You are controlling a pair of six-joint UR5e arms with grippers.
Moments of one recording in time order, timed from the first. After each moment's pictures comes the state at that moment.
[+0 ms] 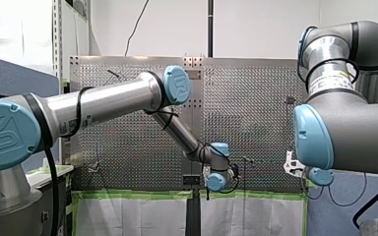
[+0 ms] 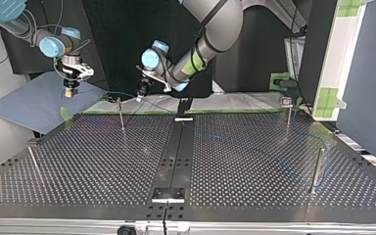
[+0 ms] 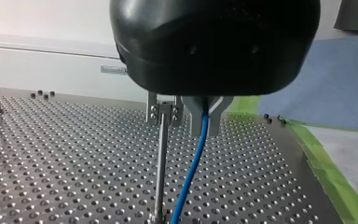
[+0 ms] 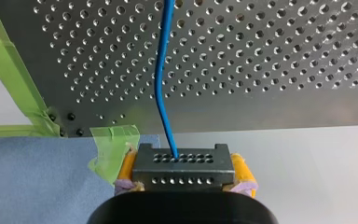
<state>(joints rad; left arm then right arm) -0.78 -2.83 -1.03 -2.44 -1.85 -1.67 1.50 -0.65 1.76 -1.01 1.37 1.66</state>
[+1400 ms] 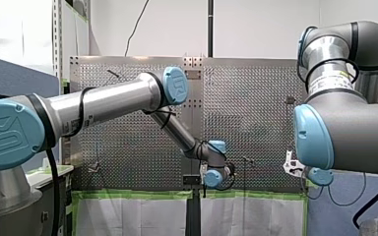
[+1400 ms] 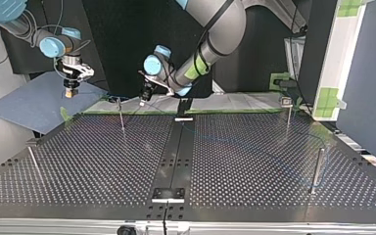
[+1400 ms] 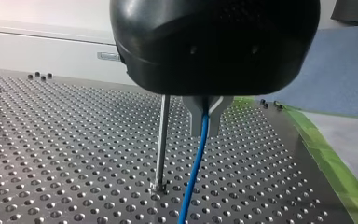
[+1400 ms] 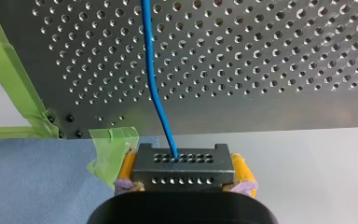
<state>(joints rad) -0.75 -2.83 -1.00 -2.49 -1.83 -1.67 1.50 -0.65 1.76 -1.01 1.37 1.67</state>
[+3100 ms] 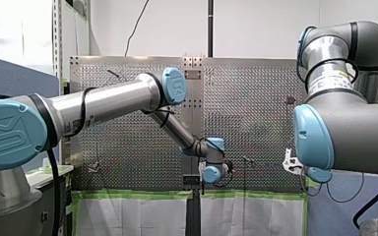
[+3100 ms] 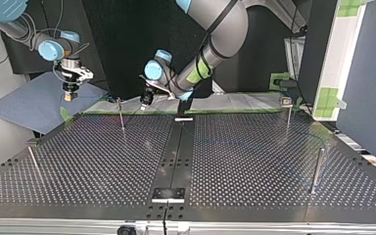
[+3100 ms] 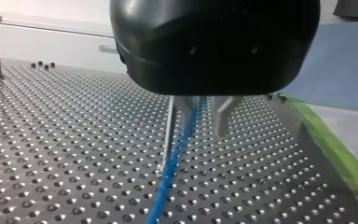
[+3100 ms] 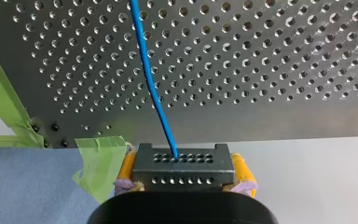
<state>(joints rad) -0.73 -2.83 -0.97 -2.54 -1.82 -1.68 1.51 -0.65 1.72 -0.98 1.36 1.66</state>
